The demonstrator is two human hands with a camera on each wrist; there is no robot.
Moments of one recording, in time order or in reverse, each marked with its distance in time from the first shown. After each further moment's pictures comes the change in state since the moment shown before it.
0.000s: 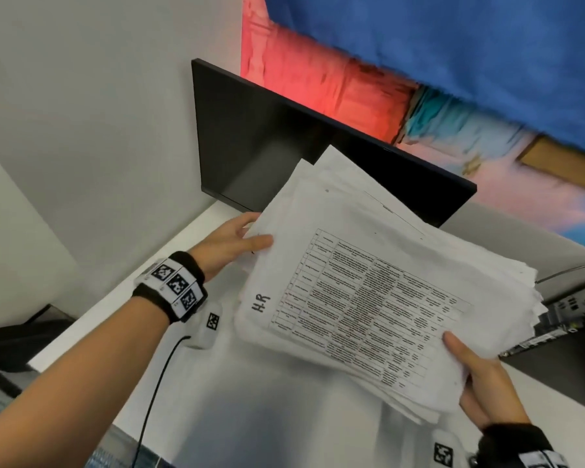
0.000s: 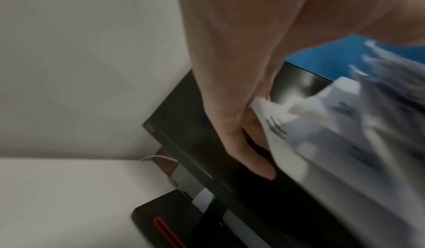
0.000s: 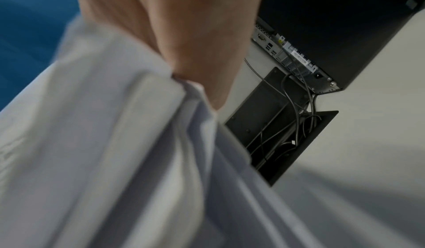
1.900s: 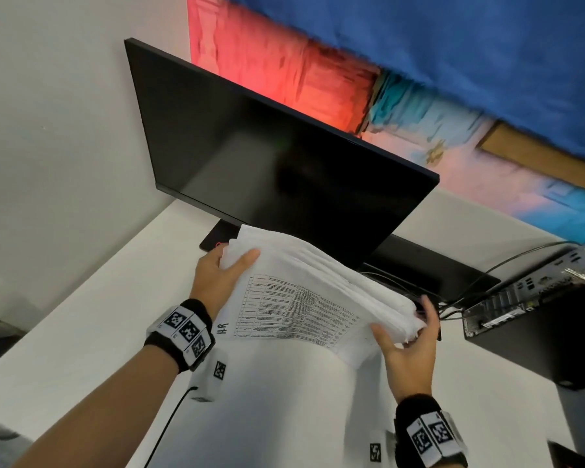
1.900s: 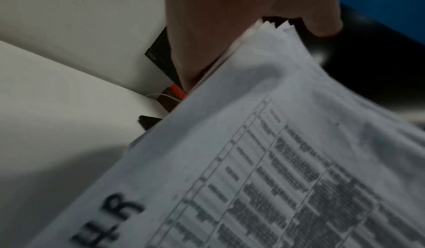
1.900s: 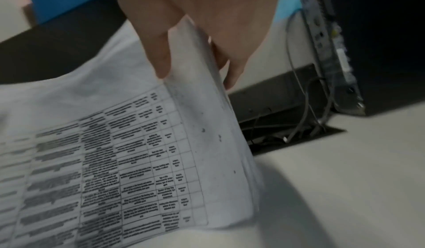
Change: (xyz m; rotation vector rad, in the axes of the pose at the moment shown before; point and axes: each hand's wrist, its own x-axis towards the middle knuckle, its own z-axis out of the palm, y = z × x) left_hand 0.015 -0.061 0.065 0.035 0.465 0.031; right_hand 0.027 0.054 0.017 -0.537 0.247 -0.460
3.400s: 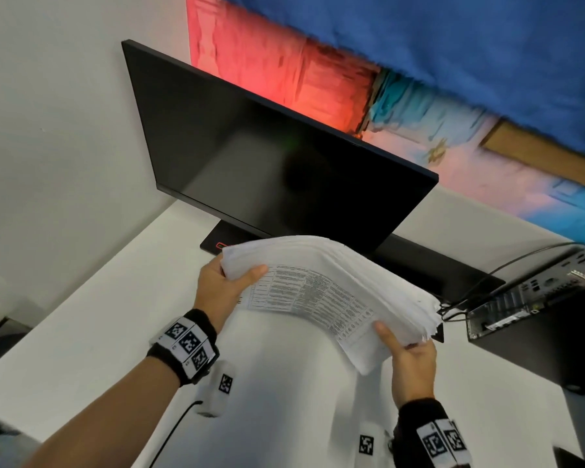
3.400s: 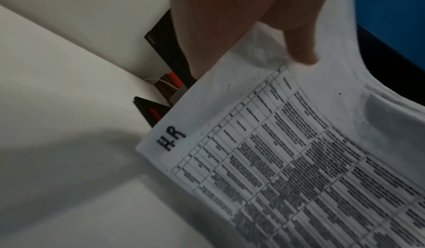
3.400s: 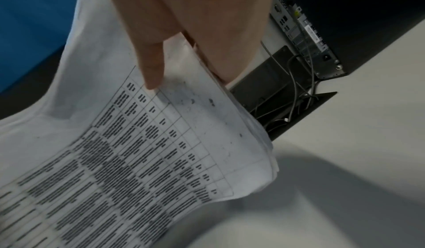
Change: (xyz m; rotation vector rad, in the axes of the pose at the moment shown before) left_hand -0.010 -0.012 0.011 -0.141 -0.012 0.039; right_hand 0.004 0.004 -0.003 0.244 -0.033 0.185
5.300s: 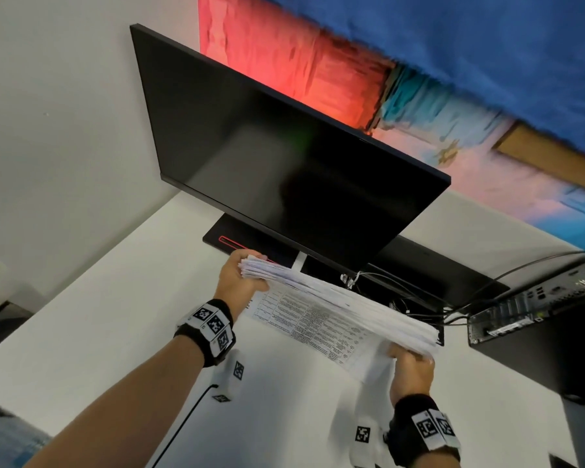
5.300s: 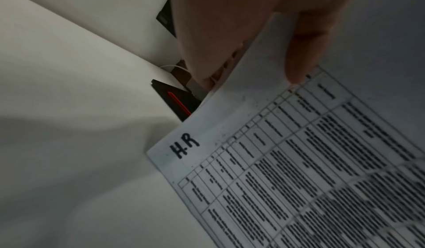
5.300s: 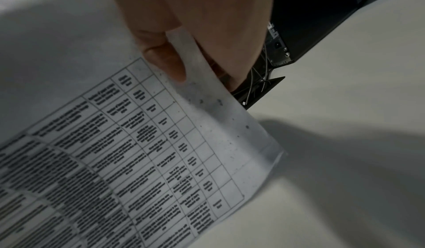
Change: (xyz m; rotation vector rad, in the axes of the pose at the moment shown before) left_hand 0.015 -0.024 0.014 0.146 -0.023 -0.144; right_hand 0.017 0.026 -0.010 -0.134 0.244 0.280
